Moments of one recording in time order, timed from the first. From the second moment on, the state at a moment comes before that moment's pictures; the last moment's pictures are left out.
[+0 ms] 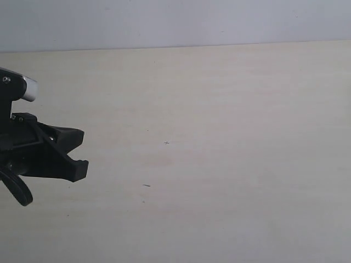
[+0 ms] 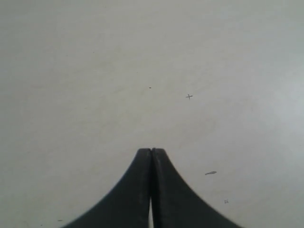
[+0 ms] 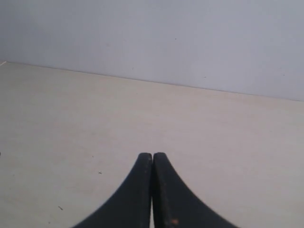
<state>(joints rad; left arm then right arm) -0.68 1.18 -0.39 -0.69 -0.10 0.55 0.38 0.51 -0.85 0.21 0.83 -0.10</state>
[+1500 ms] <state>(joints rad) -0.68 1.18 -0.39 -0.69 -0.10 0.55 0.17 0.01 0.00 0.18 0.19 -0.26</state>
